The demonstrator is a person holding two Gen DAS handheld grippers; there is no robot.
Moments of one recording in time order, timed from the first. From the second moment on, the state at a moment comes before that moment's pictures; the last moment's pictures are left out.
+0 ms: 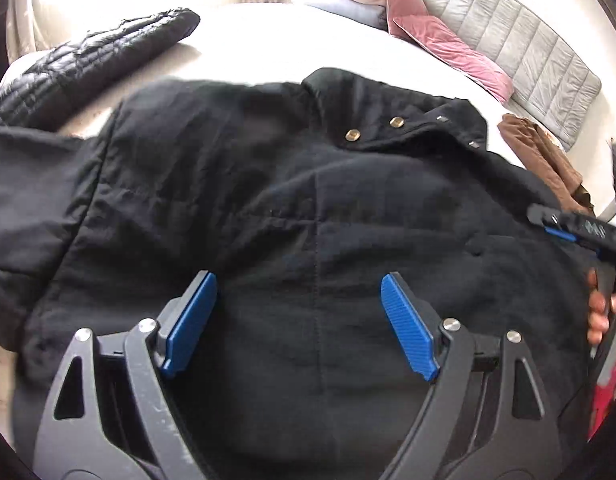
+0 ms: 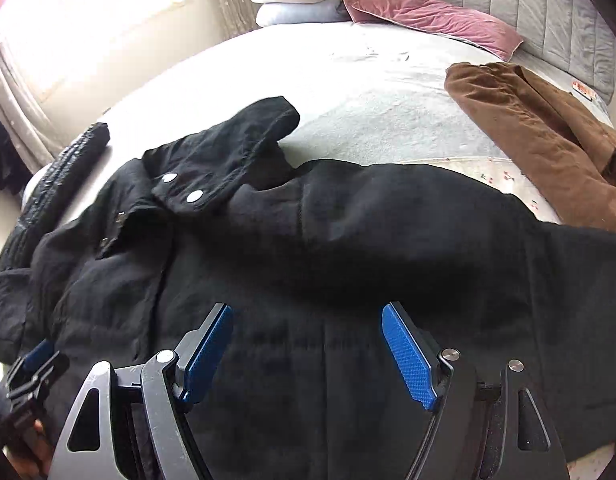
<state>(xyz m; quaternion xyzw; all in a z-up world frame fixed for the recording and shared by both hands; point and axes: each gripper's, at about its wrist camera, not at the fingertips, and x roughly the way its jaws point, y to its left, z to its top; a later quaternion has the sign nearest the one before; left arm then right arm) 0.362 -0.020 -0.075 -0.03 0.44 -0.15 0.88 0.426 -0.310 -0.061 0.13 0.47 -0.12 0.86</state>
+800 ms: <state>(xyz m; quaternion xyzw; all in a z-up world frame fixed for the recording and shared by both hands) 0.347 -0.020 -0.072 -0.04 0.41 -0.20 0.89 0.549 -0.320 -0.075 0.10 0.43 -0.06 0.90</state>
